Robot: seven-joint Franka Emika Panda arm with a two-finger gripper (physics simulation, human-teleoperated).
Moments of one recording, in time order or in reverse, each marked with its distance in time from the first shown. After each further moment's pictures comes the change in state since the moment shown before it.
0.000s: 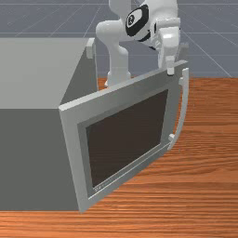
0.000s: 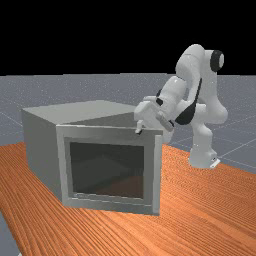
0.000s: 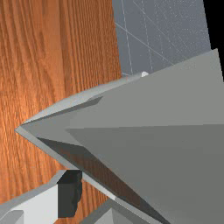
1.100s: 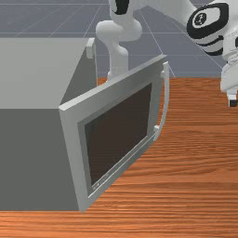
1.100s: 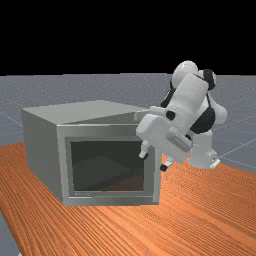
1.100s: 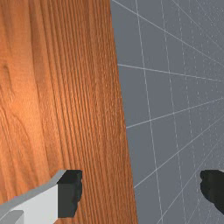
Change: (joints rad) arm -0.143 0.577 0.518 0.897 -0.194 -0.651 0.122
